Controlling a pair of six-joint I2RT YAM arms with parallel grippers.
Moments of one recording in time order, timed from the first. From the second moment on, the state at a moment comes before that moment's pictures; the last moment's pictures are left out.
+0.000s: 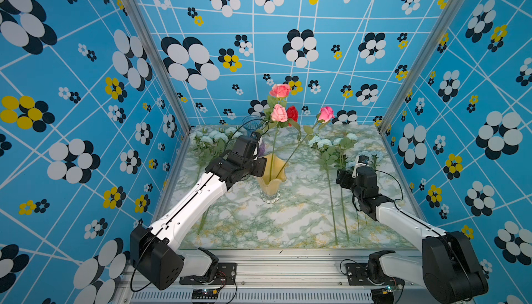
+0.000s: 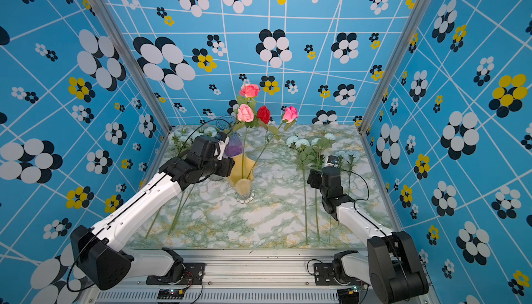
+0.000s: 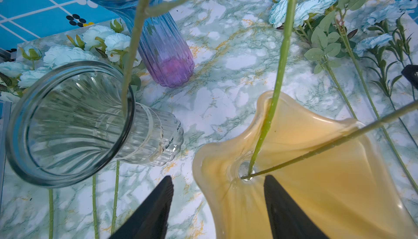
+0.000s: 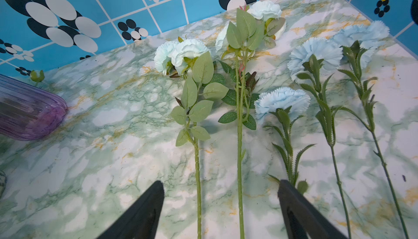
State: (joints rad) left arm -0.53 1.33 1.28 -0.68 -0.10 -0.14; right arm 0.21 1.24 0.53 0.18 0.19 0.35
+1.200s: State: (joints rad) left arm -0.47 0.47 0.47 -0.30 -0.60 -0.17; right arm 0.22 0.85 0.54 -0.06 0.31 0.21
